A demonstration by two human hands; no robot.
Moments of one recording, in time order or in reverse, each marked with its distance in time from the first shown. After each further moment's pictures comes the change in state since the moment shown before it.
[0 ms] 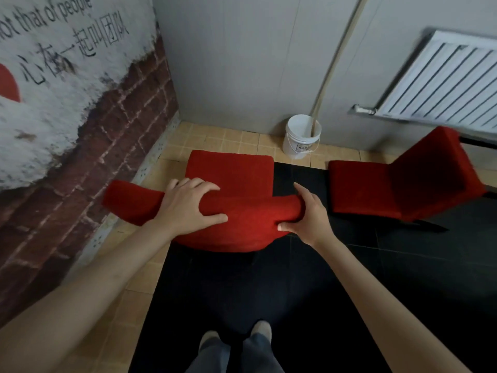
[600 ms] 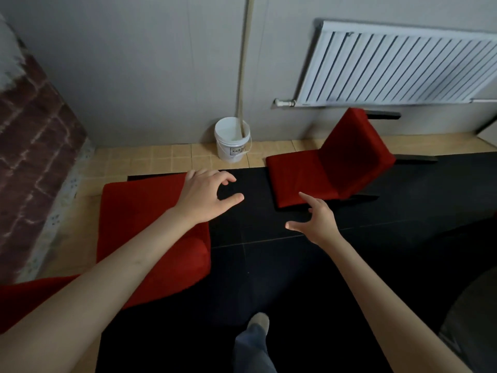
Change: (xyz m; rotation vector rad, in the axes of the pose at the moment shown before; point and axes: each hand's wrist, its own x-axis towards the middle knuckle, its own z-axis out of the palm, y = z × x) left_hand 0.188 0.190 0.049 -0.195 -0.005 0.293; right_hand 0.019 0.145 -0.149 -0.021 0.205 0.335
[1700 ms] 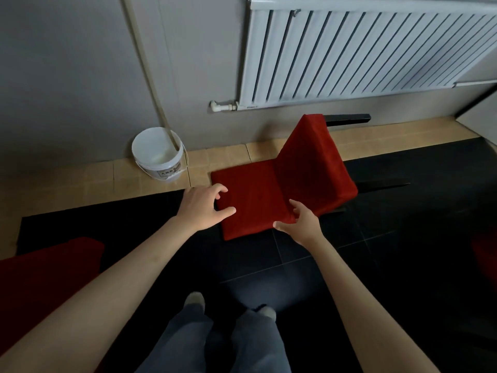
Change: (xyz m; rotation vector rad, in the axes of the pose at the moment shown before) left_hand 0.466 0.116 0.230 -0.062 -0.275 -0.083; right_hand 0.410 0.201 -0.181 0.079 -0.100 0.360
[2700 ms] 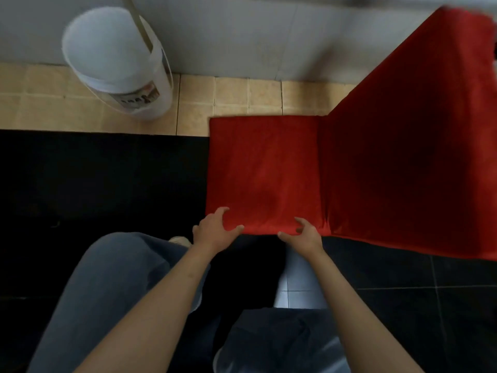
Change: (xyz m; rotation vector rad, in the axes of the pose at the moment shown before) left_hand 0.221 -0.121 0.450 -0.302 -0.251 -0.730; right_hand 0.402 0.261 0.187 -0.033 -0.290 0.225
